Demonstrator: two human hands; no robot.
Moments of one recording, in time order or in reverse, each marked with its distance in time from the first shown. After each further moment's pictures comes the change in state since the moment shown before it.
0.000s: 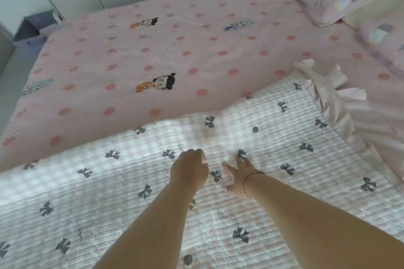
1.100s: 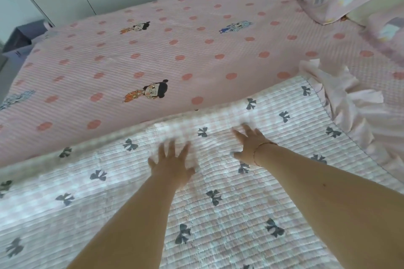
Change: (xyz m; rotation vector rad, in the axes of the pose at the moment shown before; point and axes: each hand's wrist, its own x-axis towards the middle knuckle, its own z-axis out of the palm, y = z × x) left_hand 0.098 -0.045 0.011 0.307 -0.223 -0.084; right_hand 0.070 0.042 -0.092 0.080 0.240 0.012
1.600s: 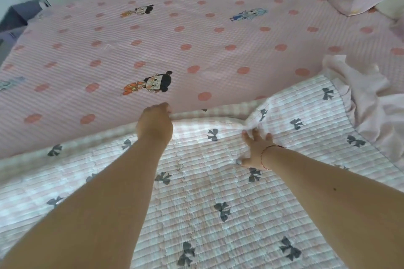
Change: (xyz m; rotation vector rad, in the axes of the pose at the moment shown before) left_hand 0.070 -0.031 -0.070 -0.250 0.507 -0.125; right_hand 0.052 -0.002 0.011 -0.071 -0.149 0.095
